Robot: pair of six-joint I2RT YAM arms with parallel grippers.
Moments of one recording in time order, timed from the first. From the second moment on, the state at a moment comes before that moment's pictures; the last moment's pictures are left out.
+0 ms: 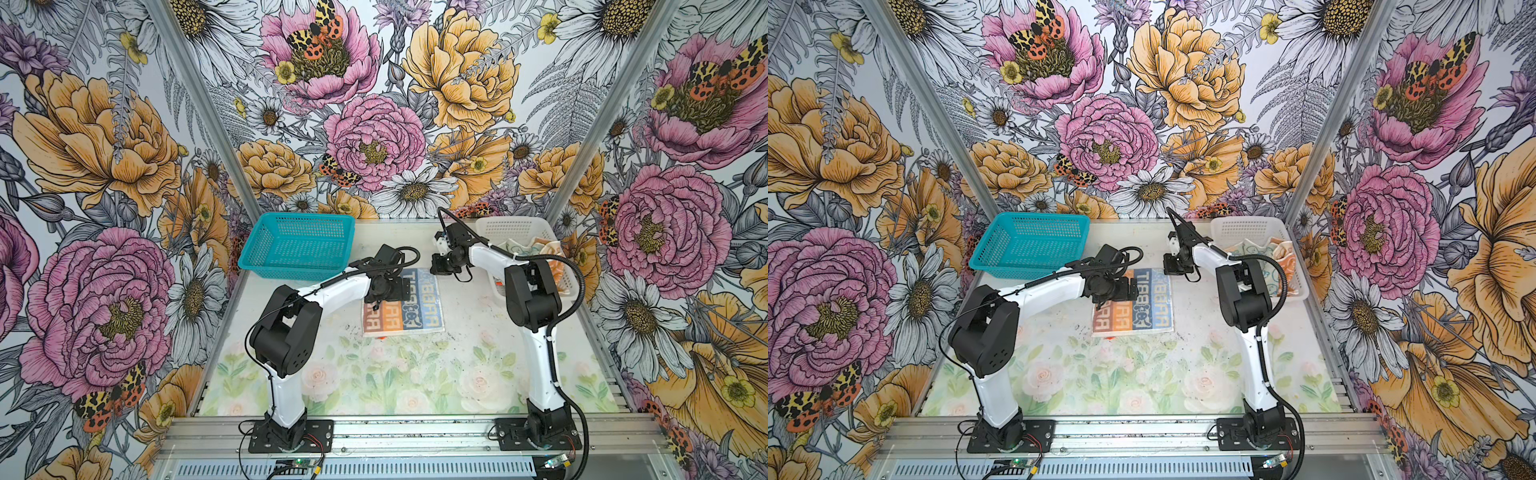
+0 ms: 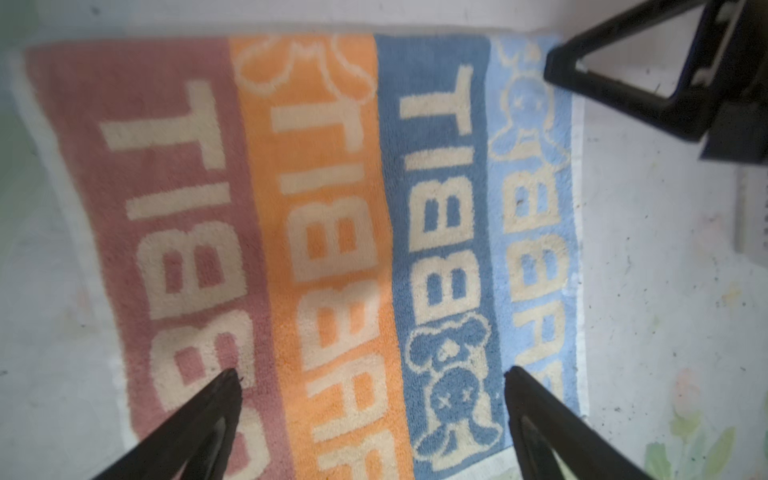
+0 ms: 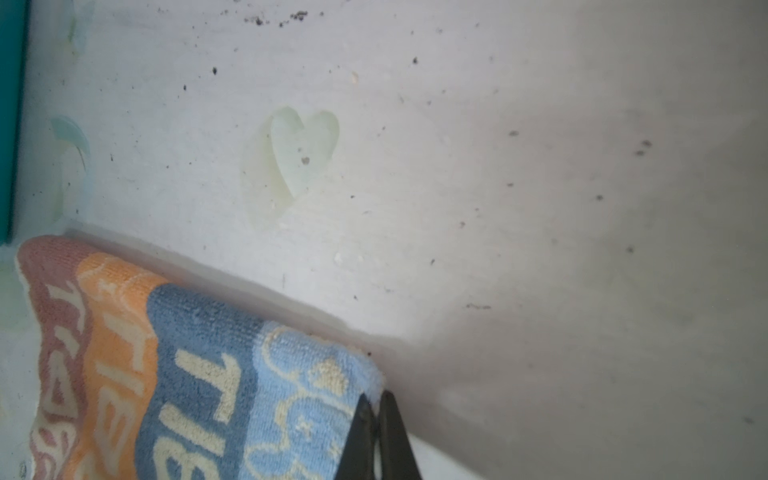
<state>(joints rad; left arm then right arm) -0.62 1.86 1.31 -0.55 0.02 -0.57 0.29 2.29 1.75 -0.58 -0.36 0.18</state>
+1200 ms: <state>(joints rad) -0.63 1.91 1.43 -0.57 0.05 -0.64 0.23 2.29 1.78 -0.65 -0.35 0.09</state>
